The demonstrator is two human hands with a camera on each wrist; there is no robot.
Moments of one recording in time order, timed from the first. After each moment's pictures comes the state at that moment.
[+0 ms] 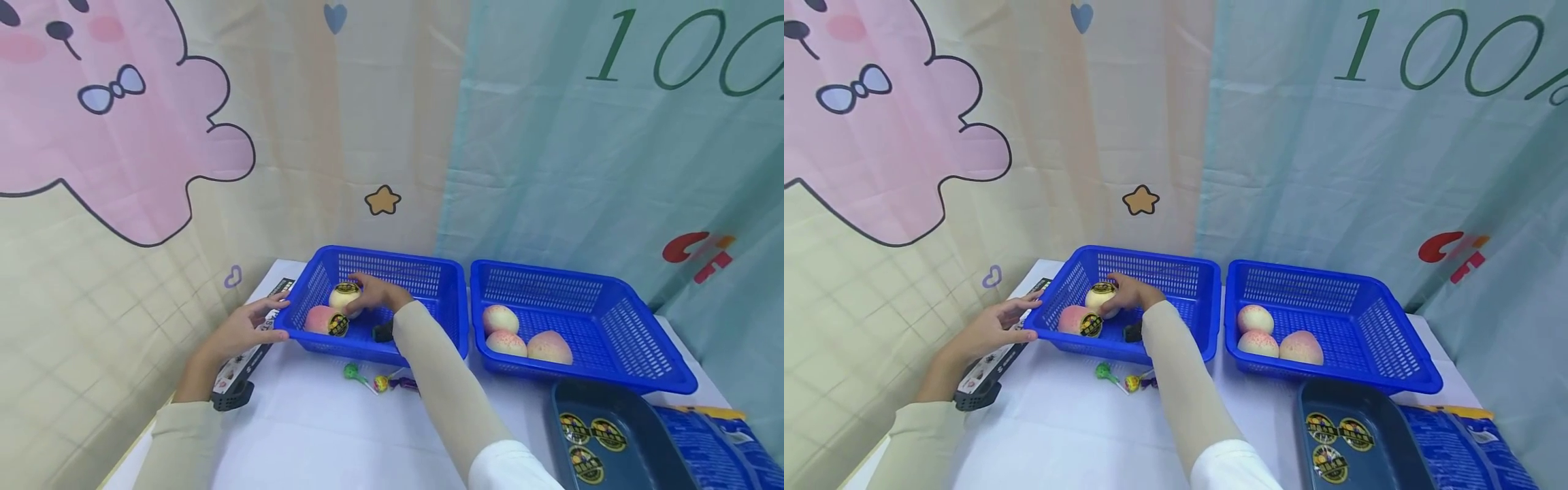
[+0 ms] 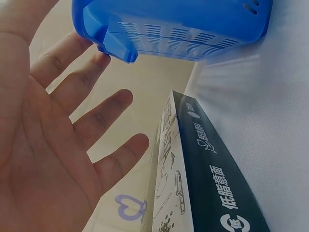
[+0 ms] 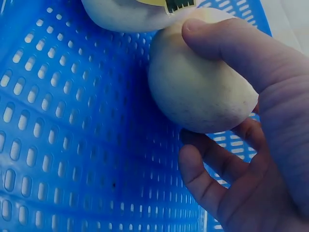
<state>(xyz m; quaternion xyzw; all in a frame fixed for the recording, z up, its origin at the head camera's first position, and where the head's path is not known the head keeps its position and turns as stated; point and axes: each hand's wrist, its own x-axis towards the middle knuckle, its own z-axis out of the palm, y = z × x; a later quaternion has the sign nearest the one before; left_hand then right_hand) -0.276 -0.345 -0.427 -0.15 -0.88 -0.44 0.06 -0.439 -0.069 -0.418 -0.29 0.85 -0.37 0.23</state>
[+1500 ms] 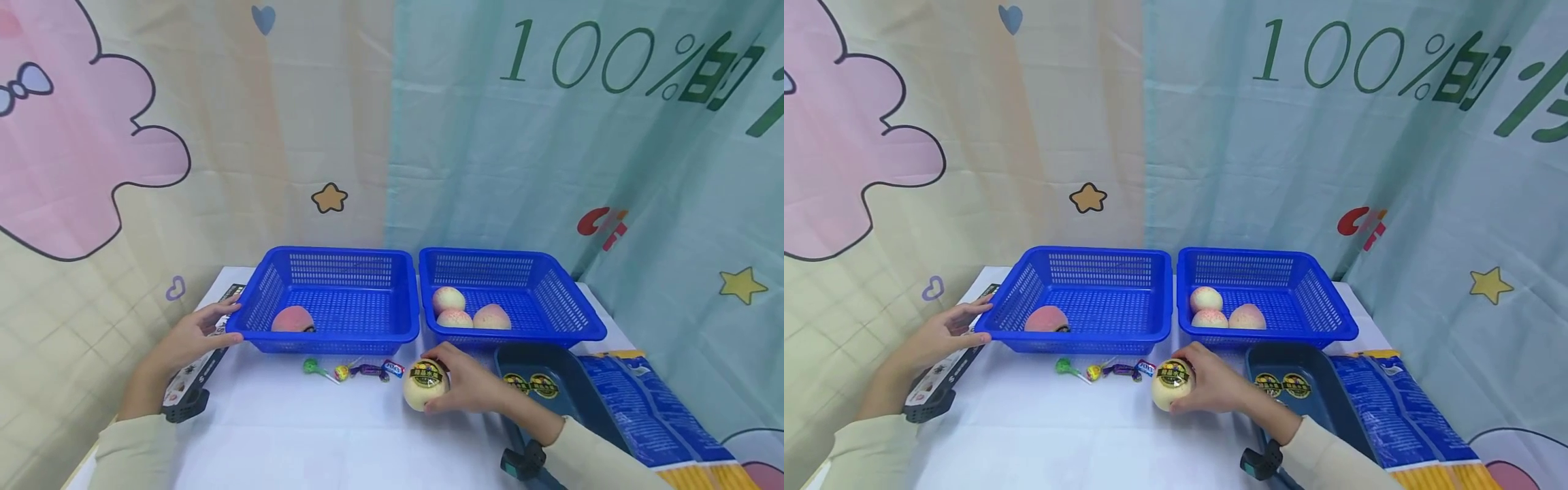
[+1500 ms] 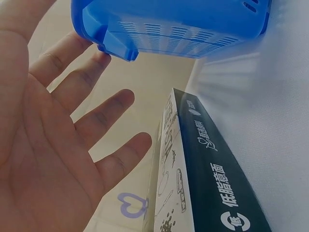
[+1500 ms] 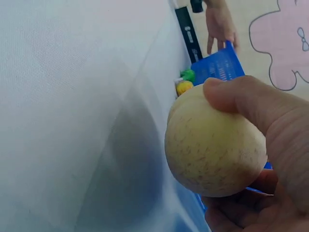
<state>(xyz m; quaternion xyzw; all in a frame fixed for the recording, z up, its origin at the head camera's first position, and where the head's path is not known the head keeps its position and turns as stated) -0.278 -0.351 -0.426 -0.16 -0.89 -0.42 0.04 -0.240 0.172 -0.440 -0.27 0.90 -0.33 0.07</state>
